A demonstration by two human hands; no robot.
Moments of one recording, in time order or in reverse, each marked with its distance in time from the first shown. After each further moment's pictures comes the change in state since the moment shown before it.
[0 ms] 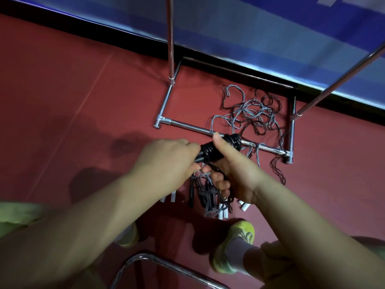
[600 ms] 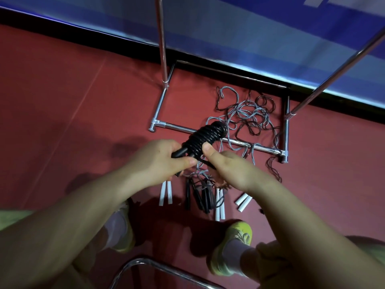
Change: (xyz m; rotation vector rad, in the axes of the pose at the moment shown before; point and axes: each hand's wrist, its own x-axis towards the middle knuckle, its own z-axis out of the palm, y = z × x) left_hand 0.011 -0.008 0.006 -0.777 -0.196 -0.321; right_hand -0.013 -0.009 -0.012 -0.559 0.232 -0.215
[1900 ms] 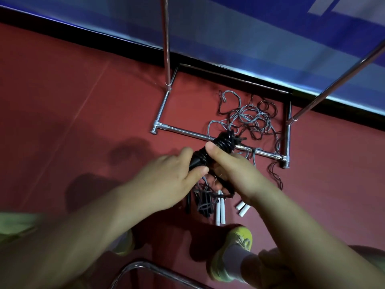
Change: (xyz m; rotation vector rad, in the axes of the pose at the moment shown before) left_hand -0.019 0.013 0.008 0.424 0.059 0.178; right_hand -0.001 -0.001 0.006 0.455 0.010 0.013
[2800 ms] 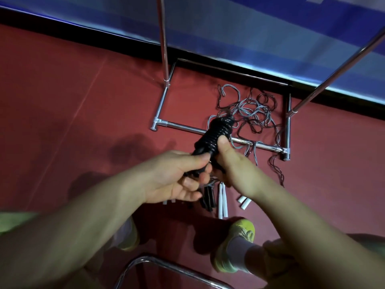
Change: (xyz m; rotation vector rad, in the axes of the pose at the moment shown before) left_hand 0.000 0.003 -0.009 -1.428 -0.575 -0.380; right_hand -0.003 0.005 0.004 -0.149 -0.012 -0.156
